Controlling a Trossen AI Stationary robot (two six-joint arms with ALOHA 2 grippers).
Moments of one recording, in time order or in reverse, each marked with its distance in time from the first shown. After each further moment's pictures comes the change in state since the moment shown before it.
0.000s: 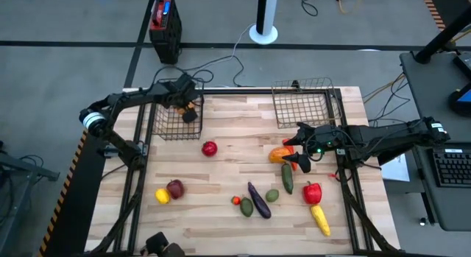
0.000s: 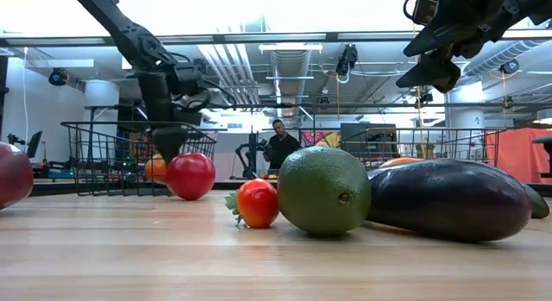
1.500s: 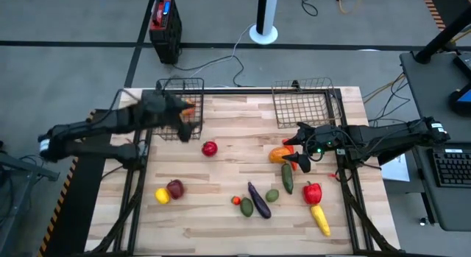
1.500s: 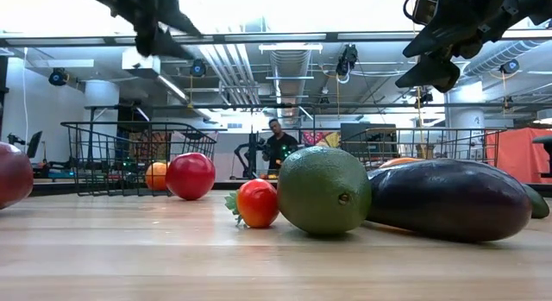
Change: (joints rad) left arm -0.586 -0.676 -0.087 0.161 0.019 -0.518; right arm 0.000 0.000 0.000 0.001 0.008 -0.009
